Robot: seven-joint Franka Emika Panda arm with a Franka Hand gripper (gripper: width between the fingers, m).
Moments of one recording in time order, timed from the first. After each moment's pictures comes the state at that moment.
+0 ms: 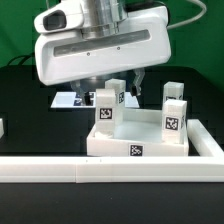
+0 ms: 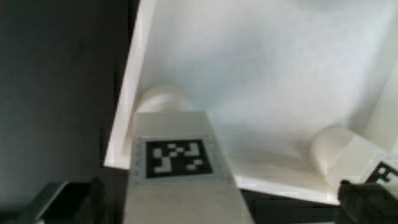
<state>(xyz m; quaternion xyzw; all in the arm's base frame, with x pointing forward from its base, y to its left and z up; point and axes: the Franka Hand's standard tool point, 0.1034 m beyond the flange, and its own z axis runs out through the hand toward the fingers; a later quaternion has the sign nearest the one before) 0.567 -0.002 0.090 -0.99 -0.05 0.05 0.10</state>
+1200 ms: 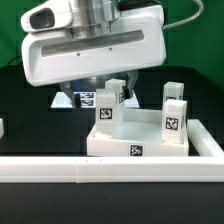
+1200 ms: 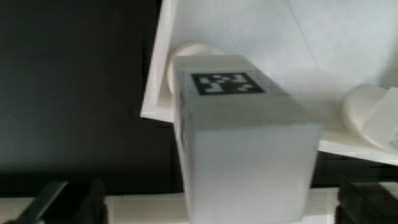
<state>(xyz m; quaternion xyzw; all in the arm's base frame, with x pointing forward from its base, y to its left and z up) 0.587 -0.019 0.088 -1.00 -0.02 0.01 0.08</state>
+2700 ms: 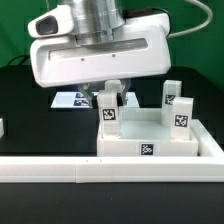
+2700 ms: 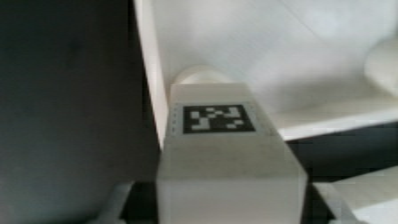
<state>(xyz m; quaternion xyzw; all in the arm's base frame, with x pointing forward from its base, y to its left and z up) 0.584 -0.006 0.082 -0.99 0.12 0.01 0.08</state>
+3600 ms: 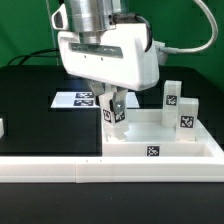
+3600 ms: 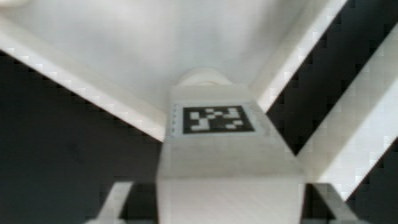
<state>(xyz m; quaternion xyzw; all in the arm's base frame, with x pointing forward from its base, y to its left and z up) 0.588 -0.008 0.082 -0.87 0.50 0.01 0.06</state>
